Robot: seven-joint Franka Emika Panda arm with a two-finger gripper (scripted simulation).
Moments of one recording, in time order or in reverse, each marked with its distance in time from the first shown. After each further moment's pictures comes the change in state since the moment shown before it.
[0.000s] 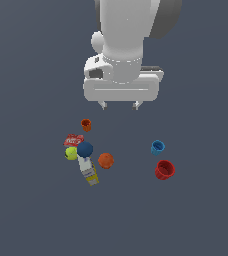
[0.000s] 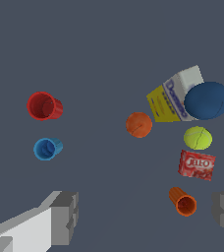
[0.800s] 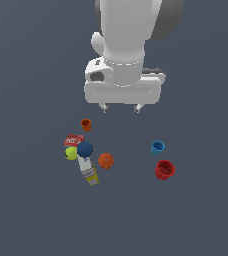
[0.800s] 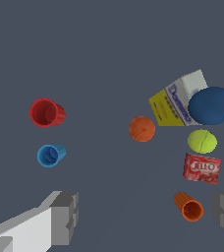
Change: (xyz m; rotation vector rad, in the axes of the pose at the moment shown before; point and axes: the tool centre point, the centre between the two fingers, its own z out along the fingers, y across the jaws) arm 0.010 -0.004 0.003 0.014 0.012 0.022
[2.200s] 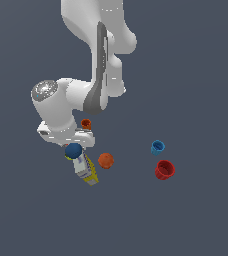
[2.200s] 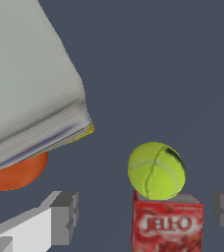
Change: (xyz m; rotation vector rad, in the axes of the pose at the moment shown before) arm 0.014 0.201 0.199 -0.003 -0.003 0.117
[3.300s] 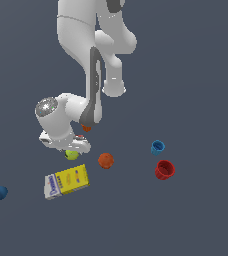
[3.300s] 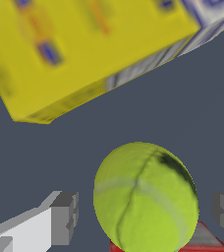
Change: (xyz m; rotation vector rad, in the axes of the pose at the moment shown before) arm -0.008 0.032 0.067 -0.011 -0.001 0.016
